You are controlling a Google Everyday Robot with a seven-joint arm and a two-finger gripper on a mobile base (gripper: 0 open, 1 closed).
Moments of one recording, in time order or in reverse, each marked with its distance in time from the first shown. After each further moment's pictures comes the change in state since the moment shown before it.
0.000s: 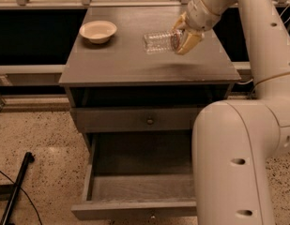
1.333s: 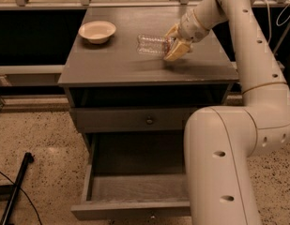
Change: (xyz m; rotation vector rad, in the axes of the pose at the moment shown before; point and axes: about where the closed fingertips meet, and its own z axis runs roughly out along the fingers) arm 0.015 -0.016 0.050 0.038 -0.130 0.167
